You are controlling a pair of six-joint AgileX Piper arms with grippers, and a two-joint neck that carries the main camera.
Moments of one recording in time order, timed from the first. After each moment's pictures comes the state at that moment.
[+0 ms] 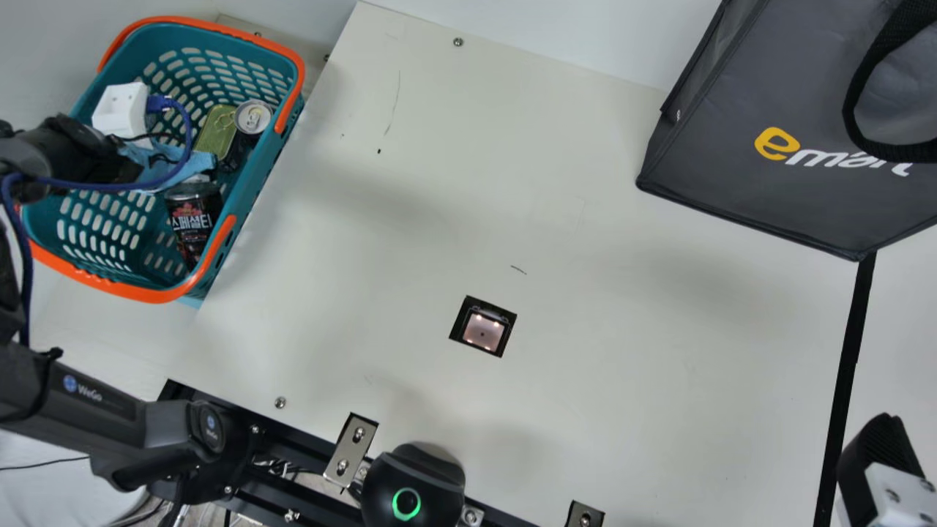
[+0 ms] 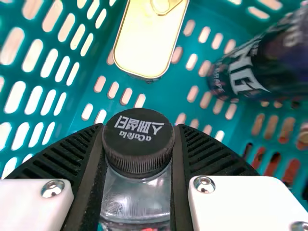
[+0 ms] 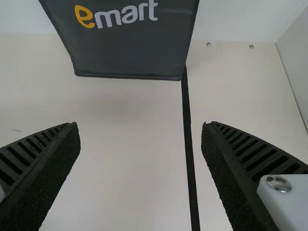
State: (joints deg) left arm 38.2 104.5 -52.1 -25.9 22.8 36.2; right arm 0.7 42.6 -69.8 -0.7 69.2 -2.3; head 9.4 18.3
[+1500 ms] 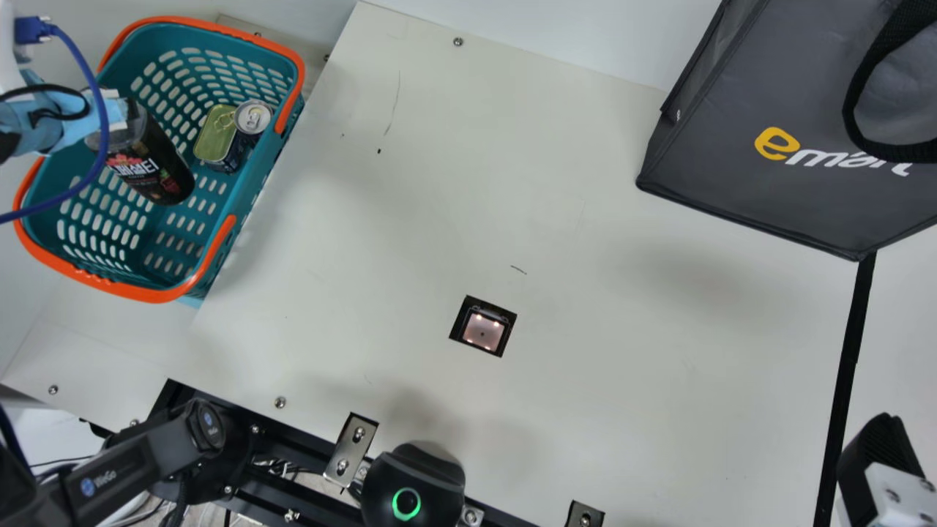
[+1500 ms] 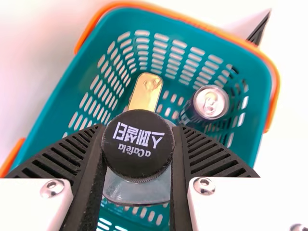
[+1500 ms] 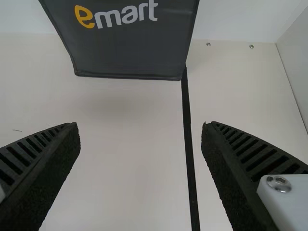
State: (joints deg) left arm 42.9 77.1 -60.3 -24.6 45.1 33.8; right arm 0.7 42.6 -69.8 -0.7 69.3 -2.3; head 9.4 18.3
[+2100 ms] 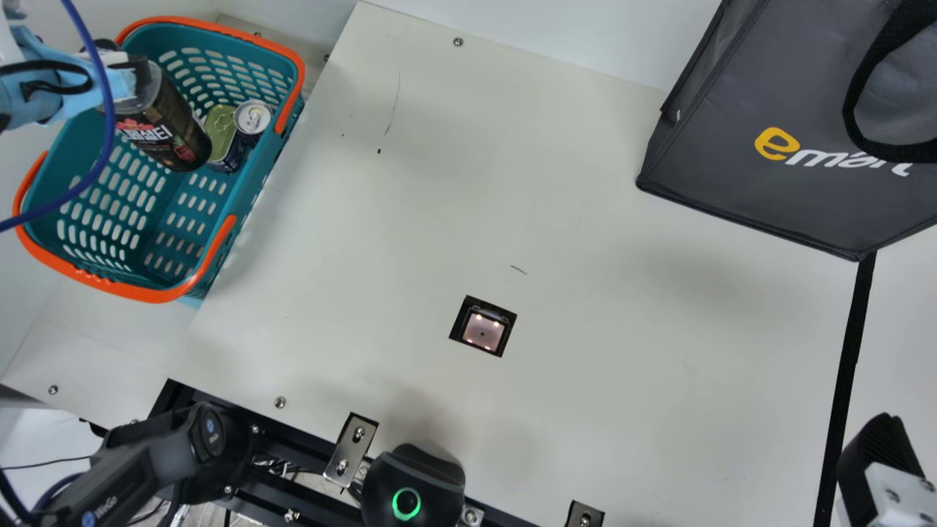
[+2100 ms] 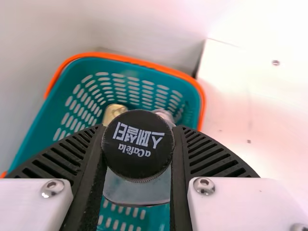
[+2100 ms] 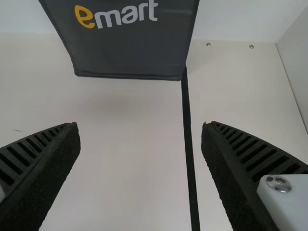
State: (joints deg) left arm 33.5 69.4 -65.6 -22.5 50.9 27.6; right arm 0.7 42.6 -69.8 -0.7 69.3 -2.3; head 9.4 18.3
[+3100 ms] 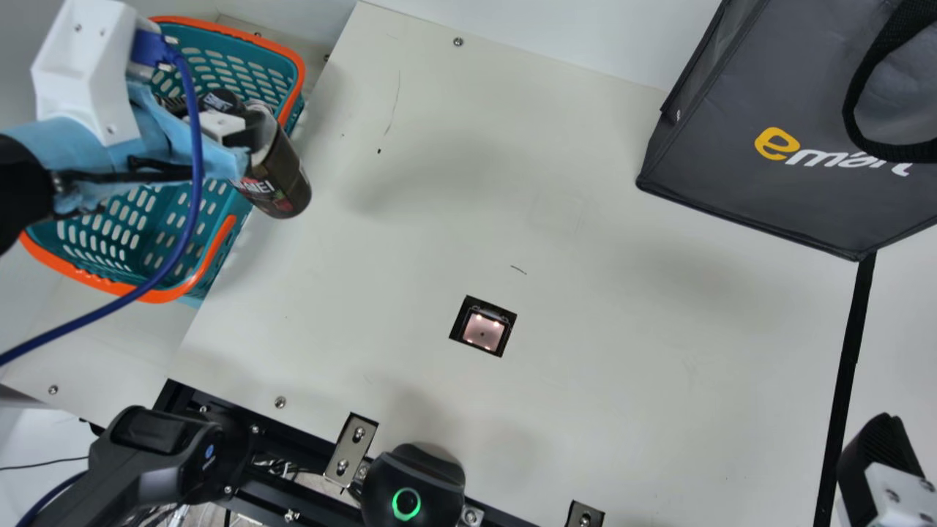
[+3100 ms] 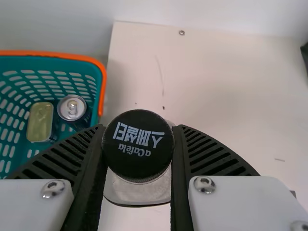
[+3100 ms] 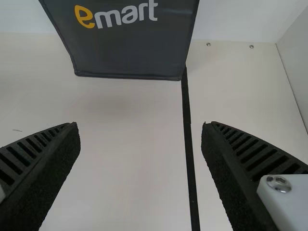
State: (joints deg) left arm 5.1 56.9 -58.4 -10.6 52.4 6.6; right arm 0.7 42.6 -69.8 -0.7 69.3 -2.3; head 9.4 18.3
